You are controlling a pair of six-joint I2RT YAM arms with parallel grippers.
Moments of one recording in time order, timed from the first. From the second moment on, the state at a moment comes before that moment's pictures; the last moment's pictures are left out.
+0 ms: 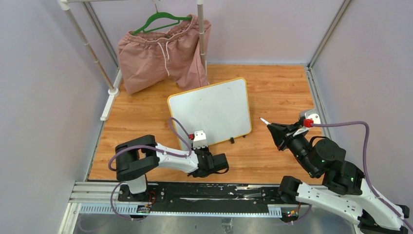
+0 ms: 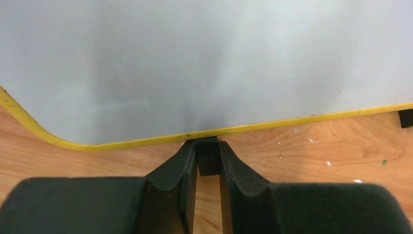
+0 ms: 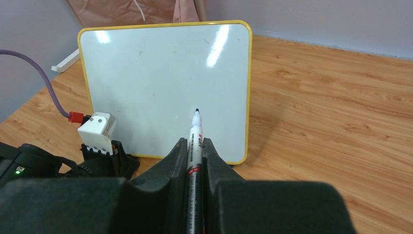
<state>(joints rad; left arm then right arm) -1.30 1.71 0.81 -0.46 -0.95 -1.42 1.08 0.37 0.89 -0.57 0.60 0.17</state>
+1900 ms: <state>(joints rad) -1.44 0.89 0.61 -0.75 -0.73 -1.07 1.08 0.42 0.89 -0.55 0.56 0.17</state>
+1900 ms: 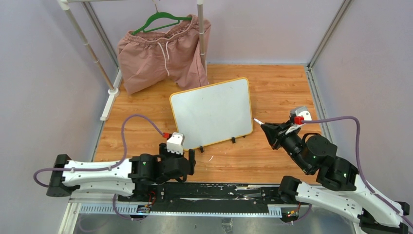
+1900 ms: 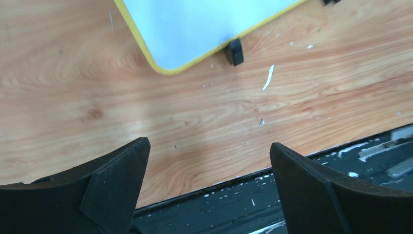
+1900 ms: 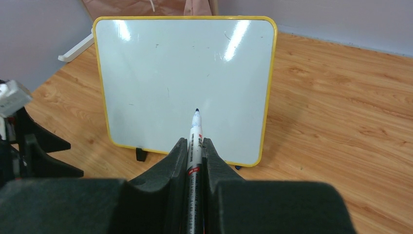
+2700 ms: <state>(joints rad) -0.56 0.54 0.84 -0.65 -0.43 -0.47 1.08 0.51 0.87 -0.49 0.47 0.19</state>
